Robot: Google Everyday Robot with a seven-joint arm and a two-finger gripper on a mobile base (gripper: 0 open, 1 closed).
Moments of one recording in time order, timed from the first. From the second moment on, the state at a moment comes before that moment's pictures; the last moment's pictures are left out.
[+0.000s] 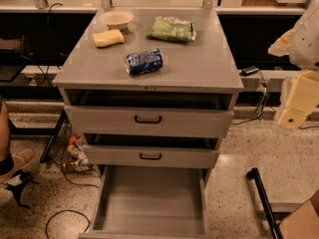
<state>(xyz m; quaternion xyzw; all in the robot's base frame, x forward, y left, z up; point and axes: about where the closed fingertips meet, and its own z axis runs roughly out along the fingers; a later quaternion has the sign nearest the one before) 0.438 -0.217 0.976 -0.60 0.78 -0.03 0.16</state>
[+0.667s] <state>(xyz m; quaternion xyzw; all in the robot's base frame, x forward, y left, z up) 0.478 -0.194 0.968 -0.64 0.75 -0.04 0.18</state>
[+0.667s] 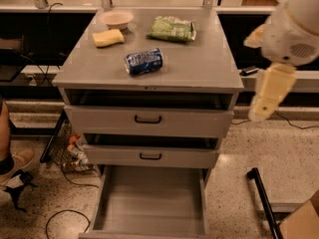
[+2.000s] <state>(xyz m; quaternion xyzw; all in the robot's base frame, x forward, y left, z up) 0.646 -0.069 0.927 -0.73 0.64 -0.07 0.24</state>
